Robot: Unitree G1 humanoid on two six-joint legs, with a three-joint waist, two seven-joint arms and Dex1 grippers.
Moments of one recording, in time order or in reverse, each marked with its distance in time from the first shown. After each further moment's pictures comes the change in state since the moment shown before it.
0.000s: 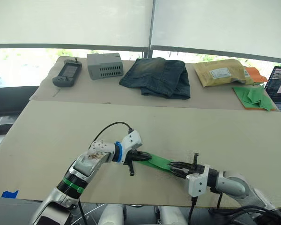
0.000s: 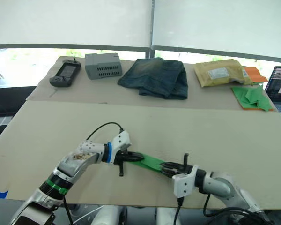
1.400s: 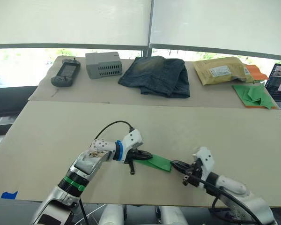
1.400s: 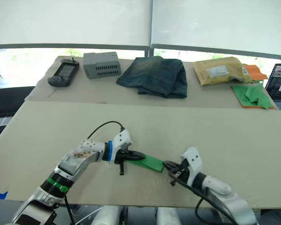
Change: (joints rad) left arm -0.018 -0.005 0.003 0.015 0.006 0.000 -0.017; right arm 0.171 0.244 -0.202 -0.415 0.764 1.180 -0.049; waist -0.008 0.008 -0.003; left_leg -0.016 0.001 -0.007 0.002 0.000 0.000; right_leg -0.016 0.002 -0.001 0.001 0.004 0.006
